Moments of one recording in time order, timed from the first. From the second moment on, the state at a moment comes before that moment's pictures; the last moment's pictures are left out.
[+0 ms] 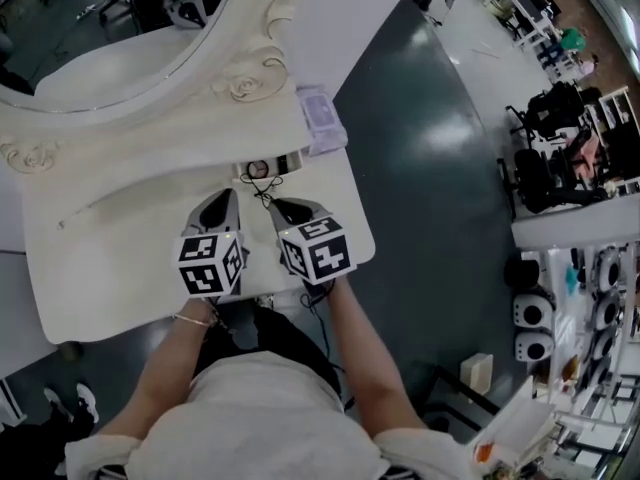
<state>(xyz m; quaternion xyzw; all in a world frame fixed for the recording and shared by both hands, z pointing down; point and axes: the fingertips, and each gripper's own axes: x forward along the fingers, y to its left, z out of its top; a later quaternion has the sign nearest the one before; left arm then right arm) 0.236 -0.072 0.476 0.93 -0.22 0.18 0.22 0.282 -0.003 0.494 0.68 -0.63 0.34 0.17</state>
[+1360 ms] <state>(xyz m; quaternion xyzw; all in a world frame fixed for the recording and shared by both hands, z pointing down) 0.275 -0.107 0.485 0.91 -0.30 0.18 0.22 0.352 -0.064 0.525 0.62 -0.62 0.40 0.25</state>
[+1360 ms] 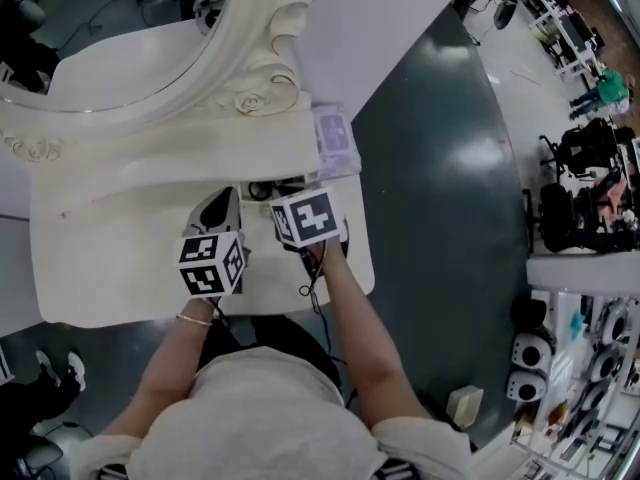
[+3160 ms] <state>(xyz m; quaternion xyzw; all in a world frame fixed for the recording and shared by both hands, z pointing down) 0.227 -0.086 0.475 0.93 -0.25 0.20 0.18 0.320 -0.035 0.501 0.74 -0.57 0.35 0.13</state>
